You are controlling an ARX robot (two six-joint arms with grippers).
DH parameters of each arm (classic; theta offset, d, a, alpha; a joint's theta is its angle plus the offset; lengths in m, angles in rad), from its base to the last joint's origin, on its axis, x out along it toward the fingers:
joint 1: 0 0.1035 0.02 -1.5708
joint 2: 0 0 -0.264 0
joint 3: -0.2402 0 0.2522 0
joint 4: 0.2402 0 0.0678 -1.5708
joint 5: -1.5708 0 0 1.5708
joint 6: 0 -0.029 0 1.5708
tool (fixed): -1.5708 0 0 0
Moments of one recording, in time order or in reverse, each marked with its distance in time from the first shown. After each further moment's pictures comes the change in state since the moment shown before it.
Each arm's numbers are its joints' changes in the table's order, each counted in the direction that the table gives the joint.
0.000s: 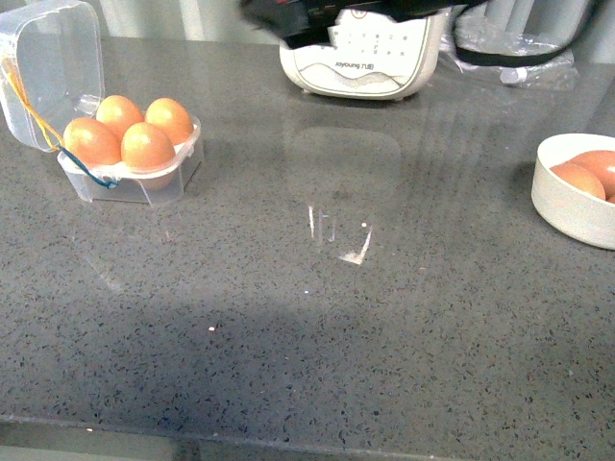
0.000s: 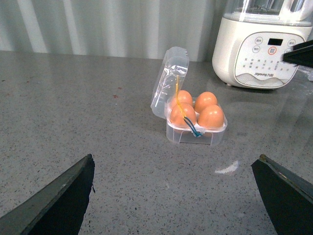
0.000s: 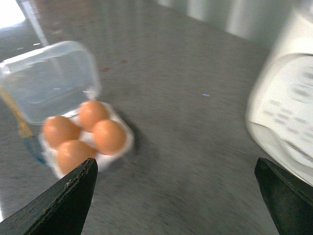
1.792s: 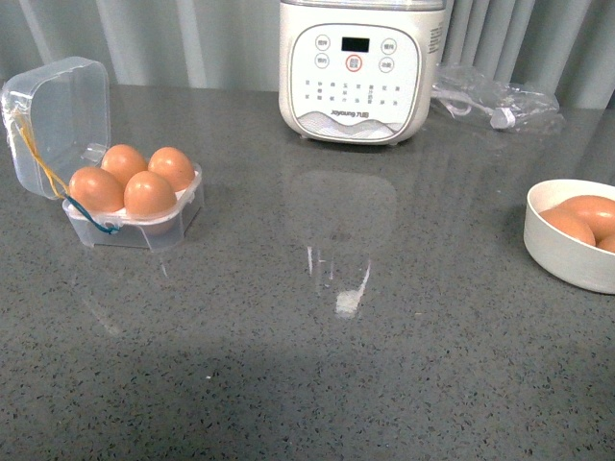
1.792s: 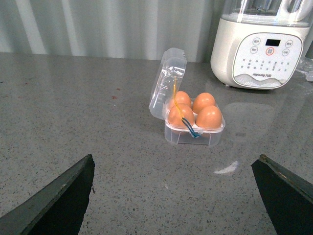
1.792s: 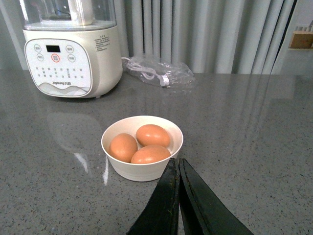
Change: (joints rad) left arm 0.000 -0.001 0.000 0.000 0.000 0.000; right arm -0.393 -1.529 1.212 -0.006 0.449 -0.118
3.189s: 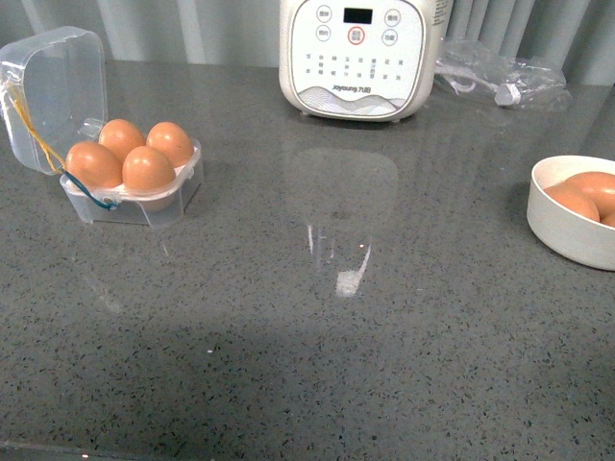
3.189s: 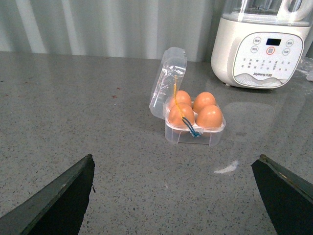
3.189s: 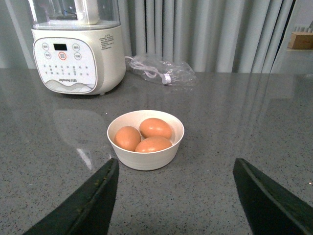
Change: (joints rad) left arm 0.000 0.000 0.000 0.000 0.000 0.000; right arm 0.001 -0.308 -0.001 0.312 0.000 0.000
